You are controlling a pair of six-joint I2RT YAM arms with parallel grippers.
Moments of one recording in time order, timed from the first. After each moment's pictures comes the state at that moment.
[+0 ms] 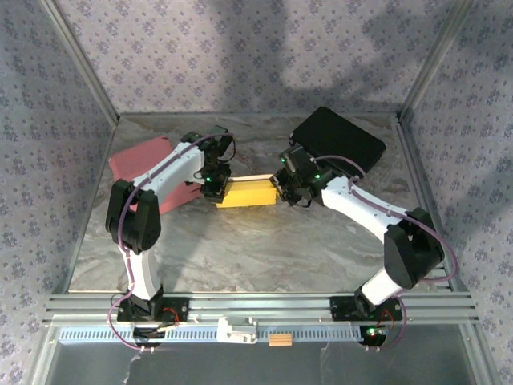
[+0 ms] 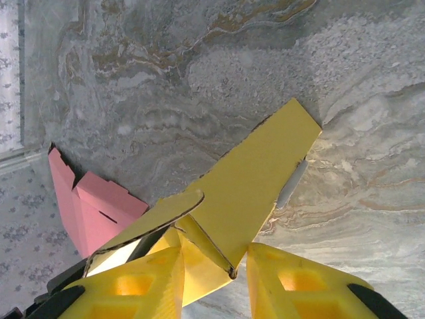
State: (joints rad) left arm -0.50 1.88 1.60 -1.16 0.09 -1.83; right arm 0.63 1.56 1.16 -0.48 -0.06 1.49
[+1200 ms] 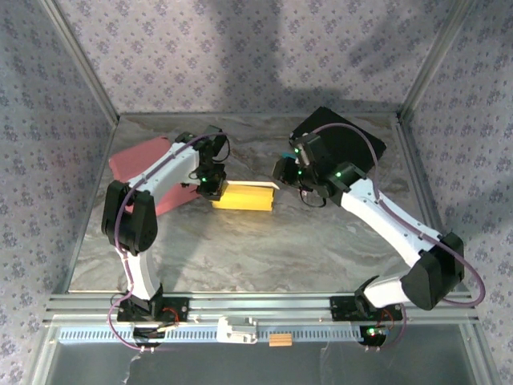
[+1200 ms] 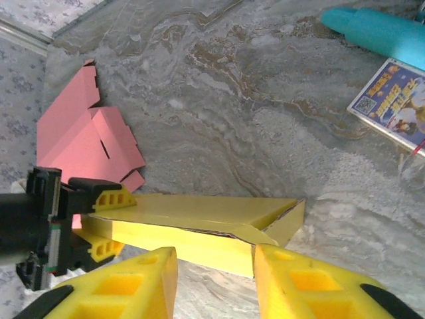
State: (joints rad) left arm -0.47 1.86 1.57 -1.16 0.12 -1.85; right arm 0.63 1.38 1.26 -0.62 -0.01 0.79
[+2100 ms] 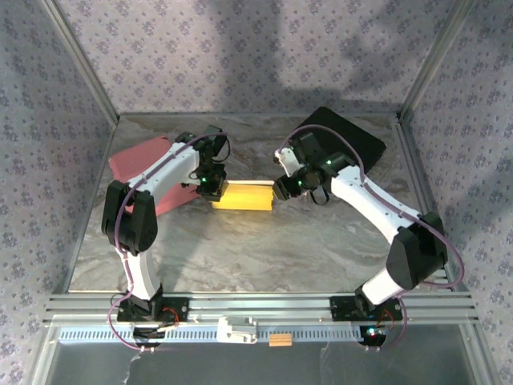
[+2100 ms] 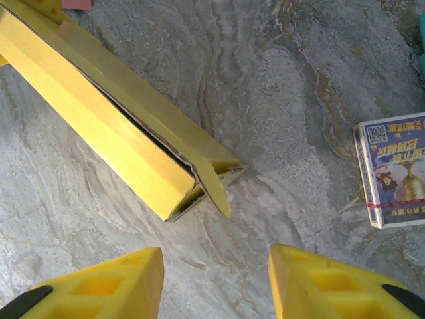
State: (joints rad) left arm -0.47 1.86 1.57 -1.16 0.12 -1.85; right arm 0.55 1.55 1.32 -0.79 -0.20 -0.05
